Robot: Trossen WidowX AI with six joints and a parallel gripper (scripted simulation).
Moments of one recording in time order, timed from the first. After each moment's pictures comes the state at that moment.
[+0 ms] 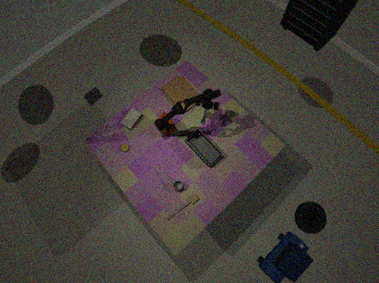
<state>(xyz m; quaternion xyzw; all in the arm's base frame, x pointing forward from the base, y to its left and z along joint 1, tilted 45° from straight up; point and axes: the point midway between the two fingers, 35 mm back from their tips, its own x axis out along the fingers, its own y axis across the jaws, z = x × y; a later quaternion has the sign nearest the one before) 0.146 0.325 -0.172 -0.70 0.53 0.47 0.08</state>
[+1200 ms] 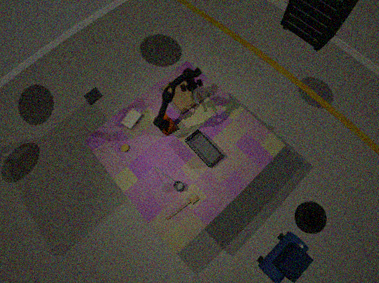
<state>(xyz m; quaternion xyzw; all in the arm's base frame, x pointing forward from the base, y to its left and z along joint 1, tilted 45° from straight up) -0.080 0.344 -0.169 -0.69 0.37 0.61 -0.13</state>
